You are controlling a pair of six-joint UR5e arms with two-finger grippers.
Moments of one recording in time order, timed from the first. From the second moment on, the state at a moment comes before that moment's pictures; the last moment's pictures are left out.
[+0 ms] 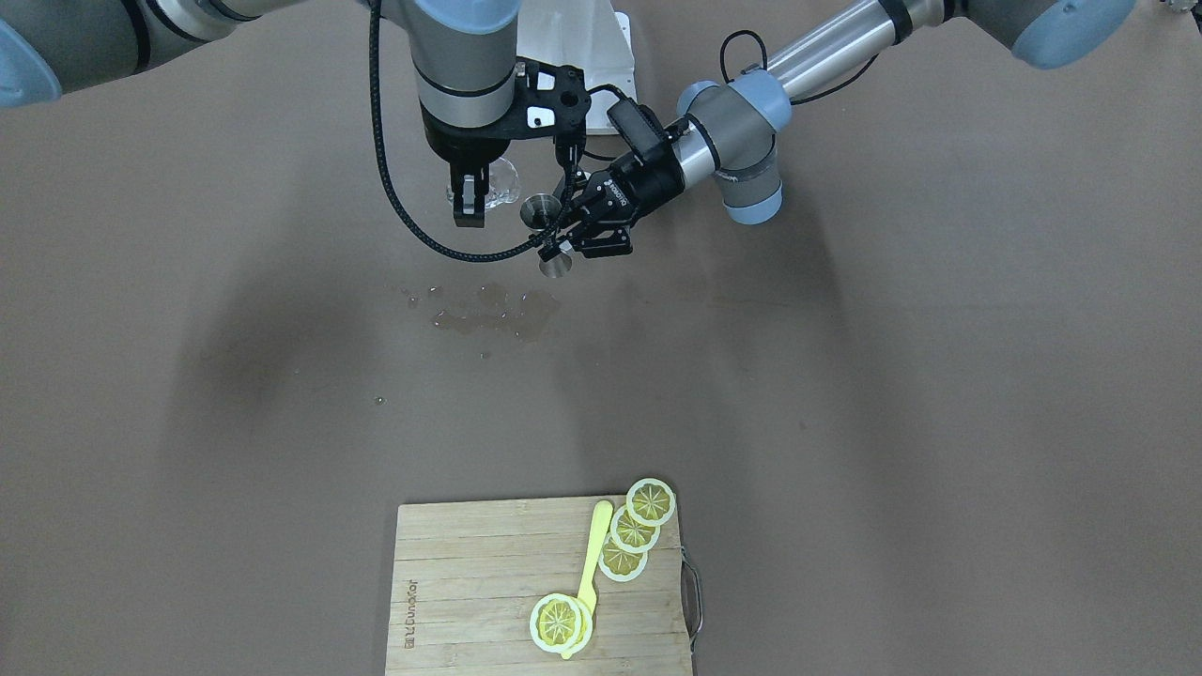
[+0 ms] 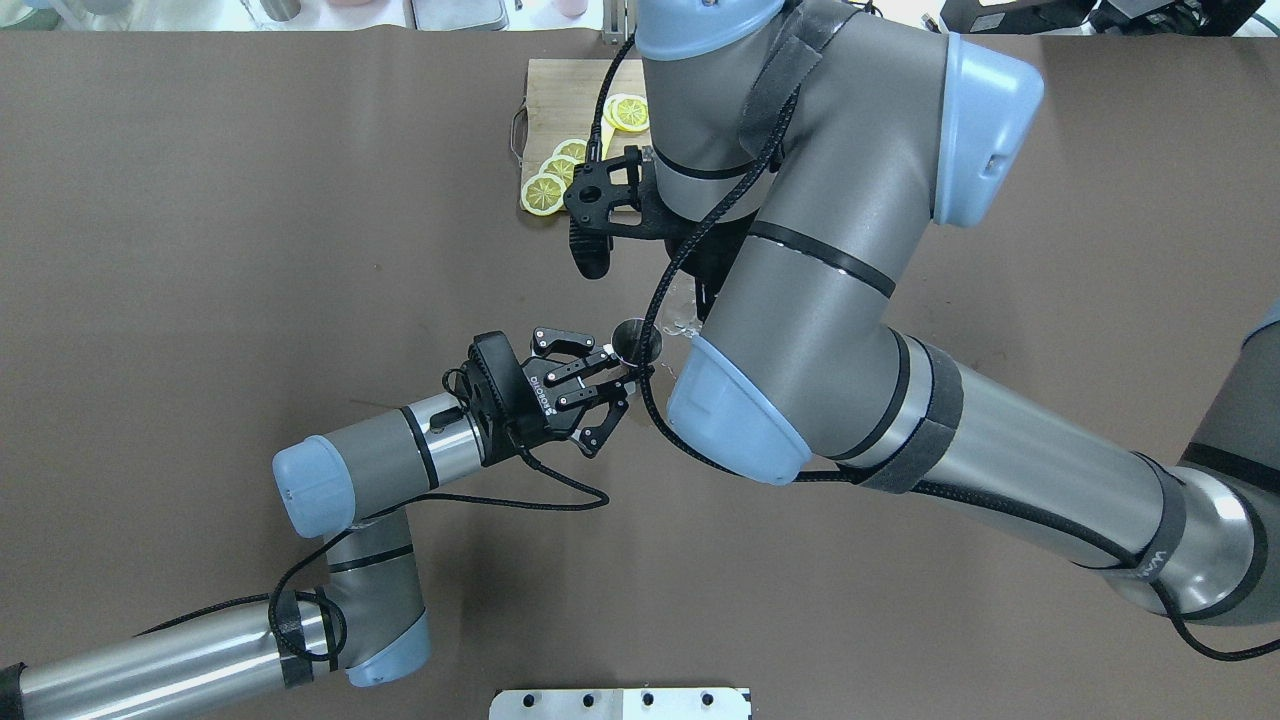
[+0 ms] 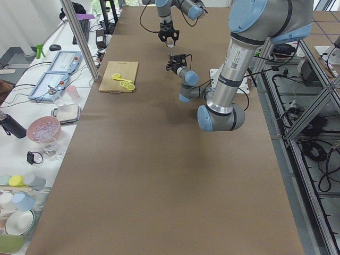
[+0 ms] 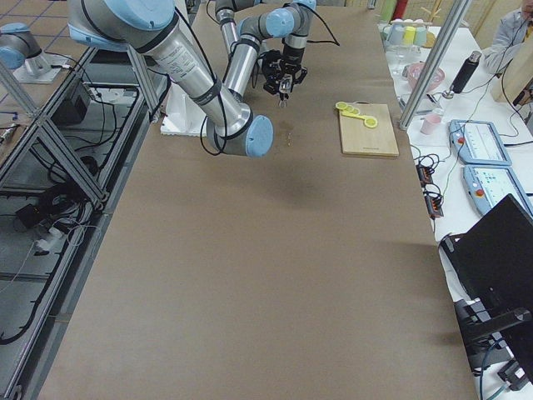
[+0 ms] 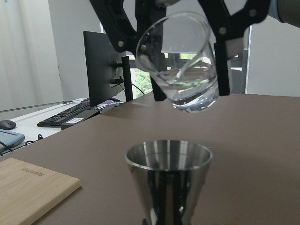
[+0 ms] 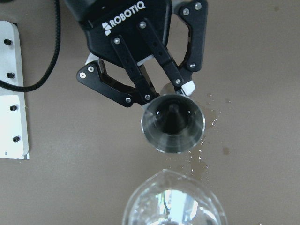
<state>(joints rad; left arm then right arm) -0.35 -2.15 -1.31 -3.27 -1.40 -0.24 0.66 -0.62 1.78 -2.28 2.08 -0.60</state>
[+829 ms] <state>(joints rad) -0.35 -2.15 -1.31 -3.27 -1.40 -0.24 0.62 -0.60 1.78 -2.32 2.01 -0.69</state>
